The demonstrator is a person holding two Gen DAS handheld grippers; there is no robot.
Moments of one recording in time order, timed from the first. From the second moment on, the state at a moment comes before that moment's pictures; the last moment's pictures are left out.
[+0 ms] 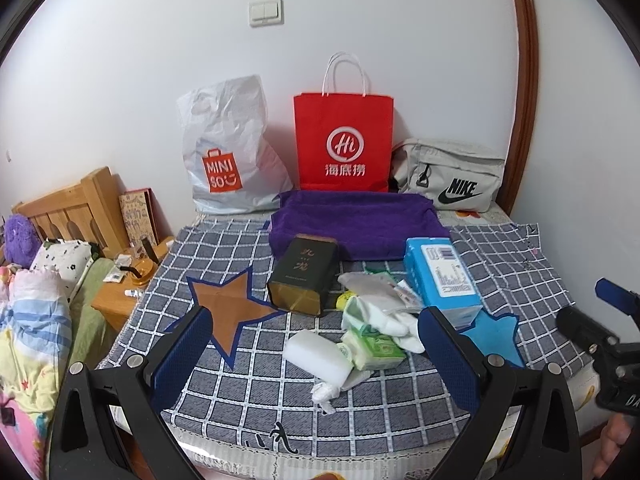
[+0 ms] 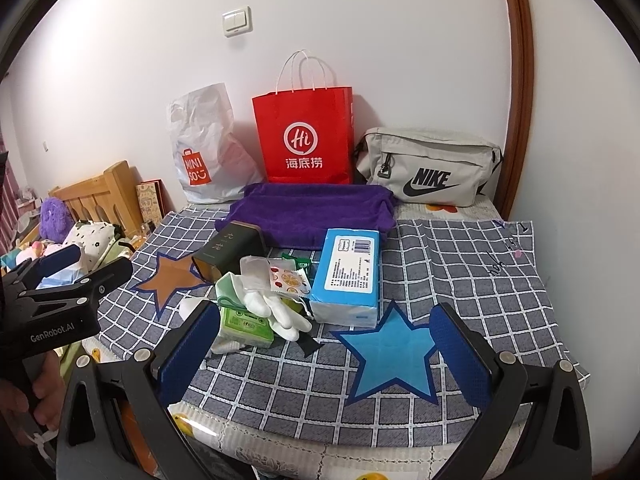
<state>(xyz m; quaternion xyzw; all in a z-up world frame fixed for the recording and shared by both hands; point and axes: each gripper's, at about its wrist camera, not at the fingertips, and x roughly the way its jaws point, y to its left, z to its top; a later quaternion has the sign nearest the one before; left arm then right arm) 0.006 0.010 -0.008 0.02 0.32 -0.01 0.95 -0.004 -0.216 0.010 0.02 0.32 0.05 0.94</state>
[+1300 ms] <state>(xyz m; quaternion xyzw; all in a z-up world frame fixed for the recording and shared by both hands) 0.093 0.013 -0.159 0.09 0.42 -0.13 0.89 0.075 -0.190 -0.106 0.00 0.43 0.11 0.90</state>
